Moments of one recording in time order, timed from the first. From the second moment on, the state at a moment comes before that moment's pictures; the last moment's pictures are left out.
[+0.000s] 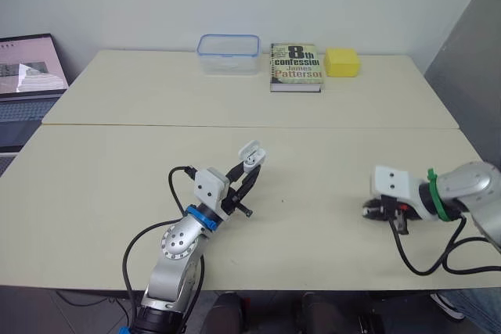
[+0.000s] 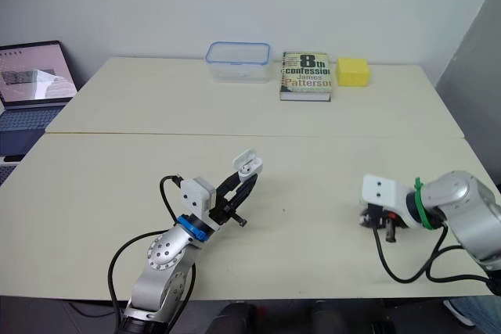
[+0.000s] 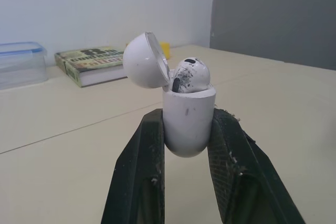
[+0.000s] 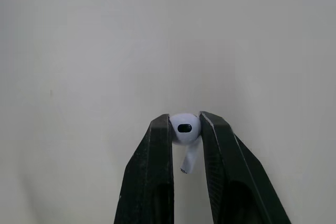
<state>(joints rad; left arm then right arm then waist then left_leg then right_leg) -0.06 0.20 -0.11 -0.16 -0.22 -0.09 -0.50 -0.37 -1.03 0.11 -0.41 0.22 0.68 1.21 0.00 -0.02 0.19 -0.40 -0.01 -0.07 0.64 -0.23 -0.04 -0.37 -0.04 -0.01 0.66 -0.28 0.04</state>
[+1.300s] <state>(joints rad) -0.13 0.15 -0.11 -0.19 -0.27 -0.07 -0.53 -0.48 -0.21 0.14 -0.11 0.25 0.07 0.72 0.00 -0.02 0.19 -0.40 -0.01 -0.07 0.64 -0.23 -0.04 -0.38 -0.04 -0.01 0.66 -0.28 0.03</state>
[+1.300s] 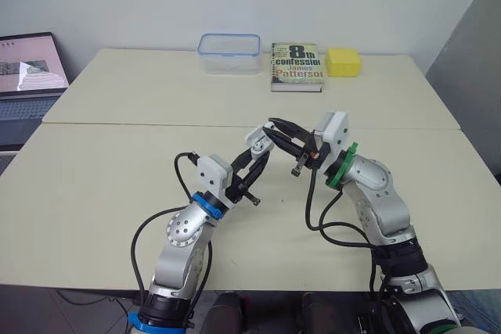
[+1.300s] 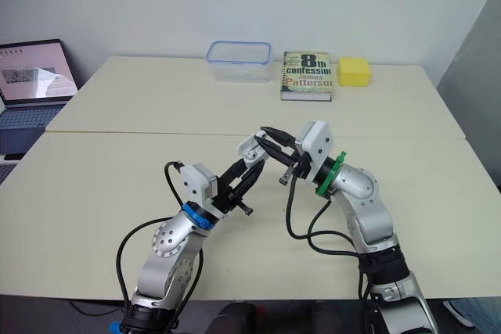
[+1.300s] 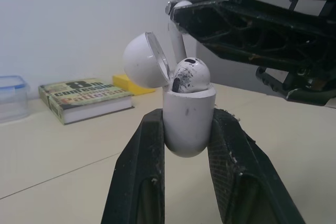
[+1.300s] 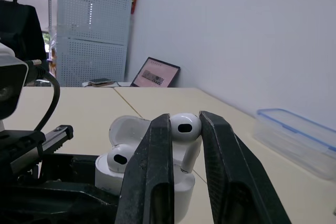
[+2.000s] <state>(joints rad) -0.13 0.15 -0.12 -0.20 -0.27 -0.05 -0.53 -0.45 -0.23 0.18 -0.07 0.21 -0.02 0.72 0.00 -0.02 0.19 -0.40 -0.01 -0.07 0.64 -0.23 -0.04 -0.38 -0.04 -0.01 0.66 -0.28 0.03</state>
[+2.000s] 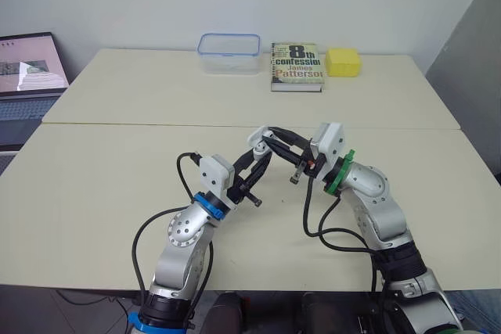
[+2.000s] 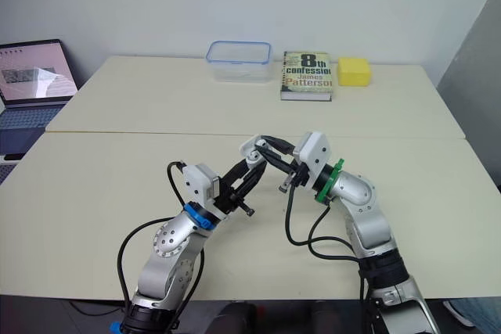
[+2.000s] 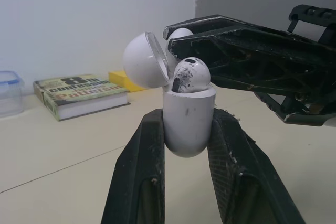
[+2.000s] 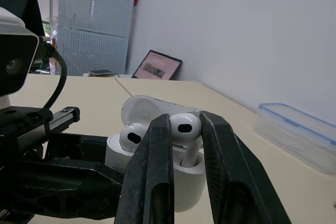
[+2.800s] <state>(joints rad) -0.13 0.15 -0.12 -0.19 -0.27 -0.05 -0.52 -0.45 -0.28 0.17 -0.12 0.23 0.04 0.73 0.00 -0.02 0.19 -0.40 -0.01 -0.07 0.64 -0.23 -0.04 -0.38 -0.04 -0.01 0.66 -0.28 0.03</state>
